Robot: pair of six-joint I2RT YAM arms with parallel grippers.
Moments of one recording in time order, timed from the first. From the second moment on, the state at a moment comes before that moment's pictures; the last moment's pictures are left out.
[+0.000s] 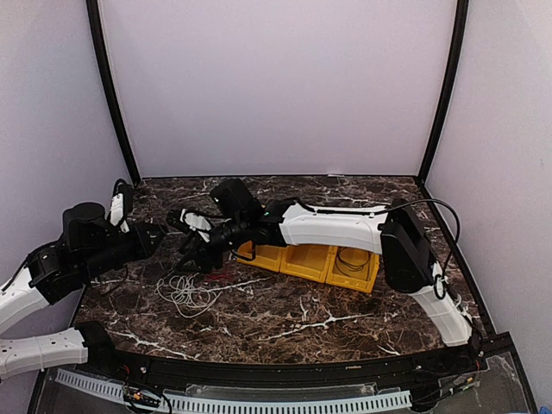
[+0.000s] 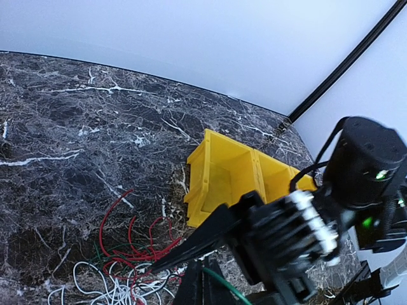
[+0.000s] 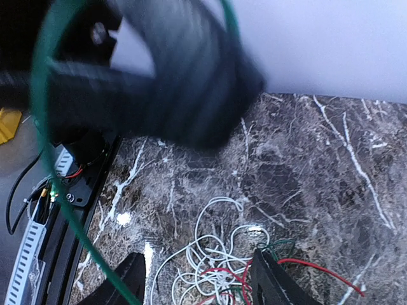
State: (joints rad) left arm -0.69 0.63 0.61 -0.35 -0.17 -0.63; right arm 1.09 2.37 2.08 -0.24 -0.60 -0.22
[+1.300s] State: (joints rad) left arm -0.69 1.11 1.96 -0.48 -0.18 -0.44; right arm 1.16 2.58 2.09 -0.12 -0.58 0.03
